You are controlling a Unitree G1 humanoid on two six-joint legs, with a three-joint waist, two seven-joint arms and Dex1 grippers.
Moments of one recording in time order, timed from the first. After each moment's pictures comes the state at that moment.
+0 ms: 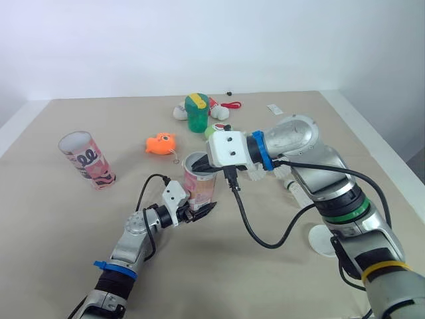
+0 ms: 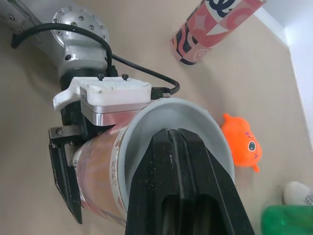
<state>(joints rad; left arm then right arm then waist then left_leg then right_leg) -0.27 0.19 -0.16 0.23 -0.18 -0.06 -0.81 -0.94 -0.53 0.42 -0.13 0.01 0.36 1.26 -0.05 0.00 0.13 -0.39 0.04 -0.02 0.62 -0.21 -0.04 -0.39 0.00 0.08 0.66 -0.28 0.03</state>
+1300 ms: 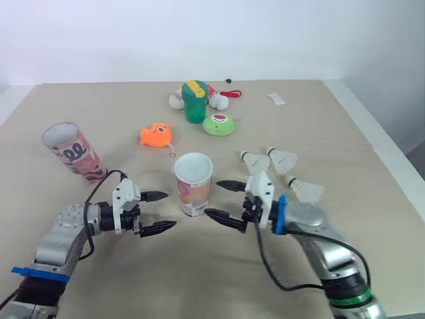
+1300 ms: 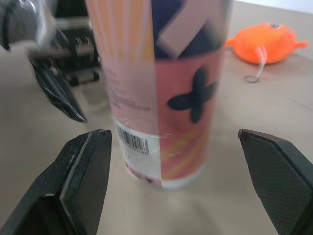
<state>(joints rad) -0.20 0.66 -0.04 -0.08 -0.44 0.25 -1.20 -0.25 -0.35 0.20 -0.19 0.26 0.26 0.86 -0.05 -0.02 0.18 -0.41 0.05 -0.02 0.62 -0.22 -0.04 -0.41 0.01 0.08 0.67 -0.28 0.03</state>
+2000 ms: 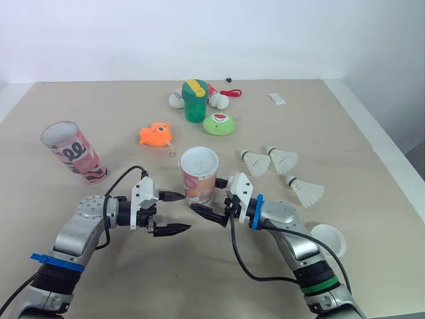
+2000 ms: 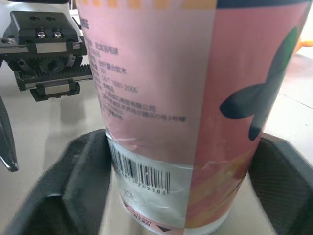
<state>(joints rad) -0.27 0.60 -0.11 -0.05 -0.39 0.25 -1.21 -0.33 -0.26 0.26 0.00 0.20 0.12 0.84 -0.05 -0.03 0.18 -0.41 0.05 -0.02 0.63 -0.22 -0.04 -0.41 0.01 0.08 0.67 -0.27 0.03</state>
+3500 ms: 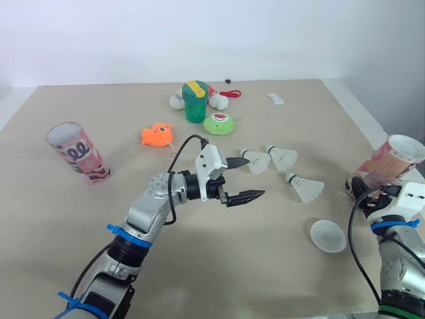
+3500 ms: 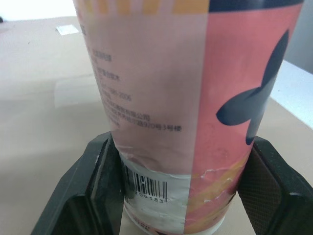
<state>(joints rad) -0.56 0.18 -0.29 -0.05 -0.35 0.31 -0.88 -0.11 -0.46 -0.57 0.15 0.37 0.15 0.33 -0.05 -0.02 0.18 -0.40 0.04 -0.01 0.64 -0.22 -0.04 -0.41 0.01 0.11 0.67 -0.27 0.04</state>
